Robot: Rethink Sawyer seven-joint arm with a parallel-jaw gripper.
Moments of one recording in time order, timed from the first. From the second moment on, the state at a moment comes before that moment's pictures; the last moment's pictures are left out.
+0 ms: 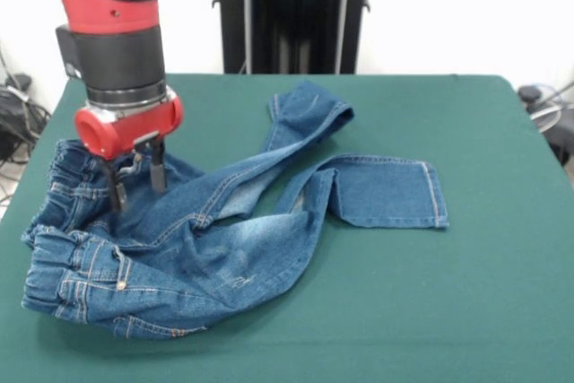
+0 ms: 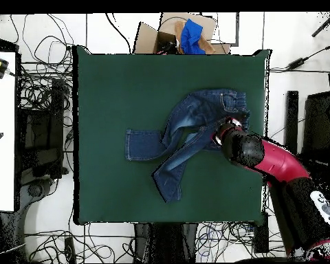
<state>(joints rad) -0.80 -0.52 0.32 1.66 -0.27 0.31 0.38</state>
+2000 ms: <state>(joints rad) -0.75 -0.41 0.15 1.75 -0.22 0.08 0.38</state>
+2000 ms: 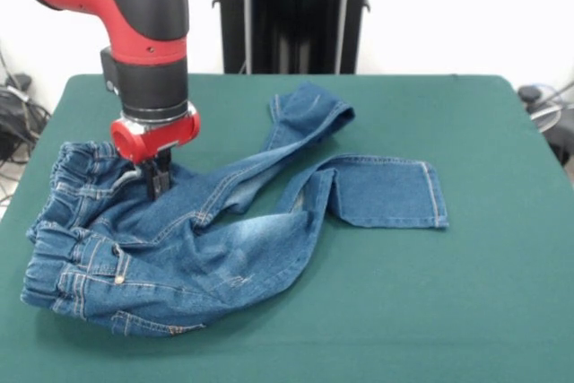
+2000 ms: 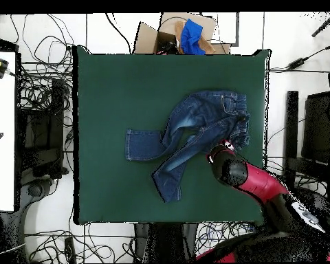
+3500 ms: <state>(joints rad) -0.79 -0.41 0.14 1.78 -0.21 0.02 0.38</state>
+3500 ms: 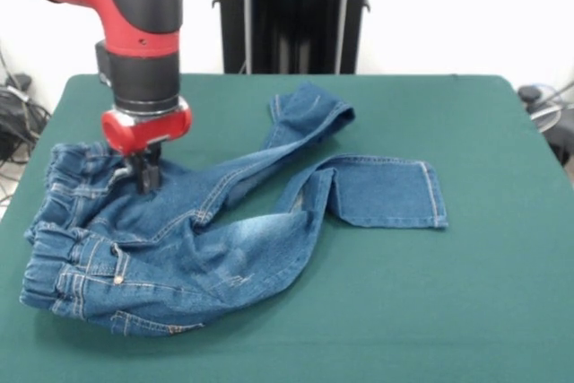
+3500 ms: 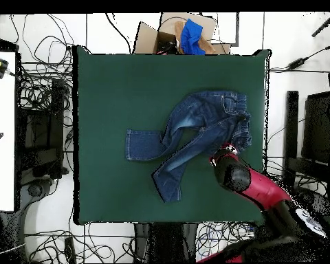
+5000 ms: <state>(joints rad) -1.30 -0.42 0.18 1.77 -0.41 0.20 0.38</state>
